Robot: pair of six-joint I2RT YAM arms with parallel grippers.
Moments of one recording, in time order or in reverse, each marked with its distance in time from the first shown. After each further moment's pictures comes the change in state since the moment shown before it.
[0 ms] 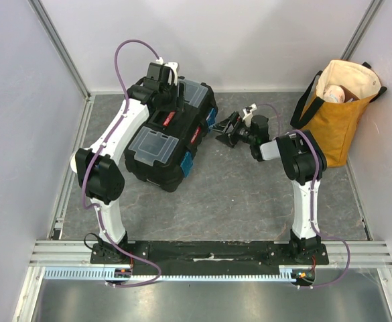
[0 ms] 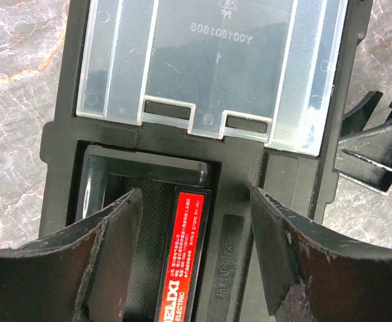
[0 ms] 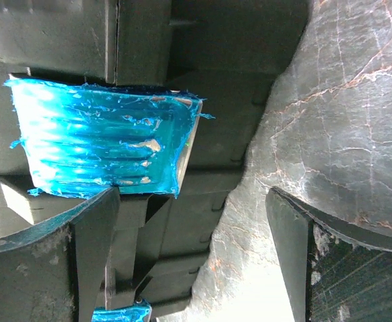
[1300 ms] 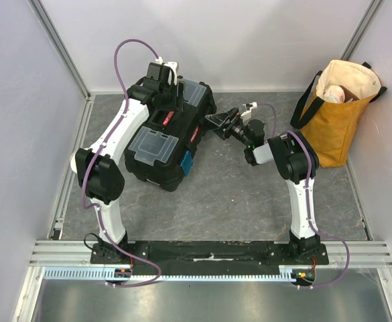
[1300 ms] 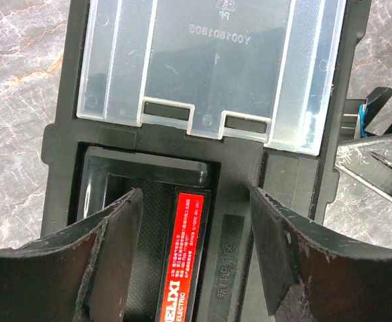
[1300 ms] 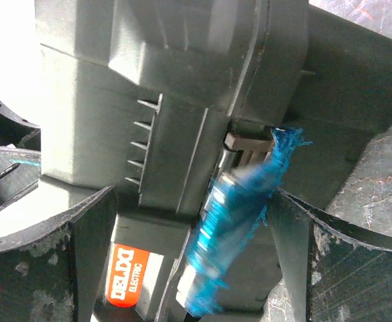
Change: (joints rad) left arm 0.004 0.000 0.000 0.006 -0.021 0.004; right arm 0.066 0.051 -0.020 0.405 0.173 0.188
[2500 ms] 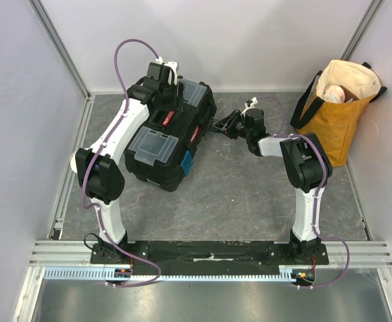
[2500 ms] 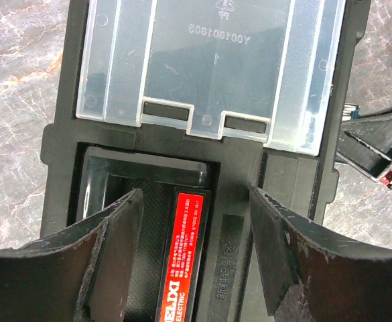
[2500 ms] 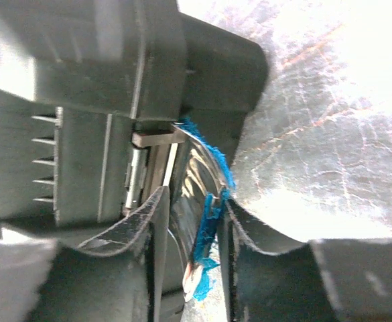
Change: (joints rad) left arm 0.000 0.002 0.004 -0.003 0.001 0.000; right arm -0.012 -0.175 0.050 -0.626 0.126 -0.304
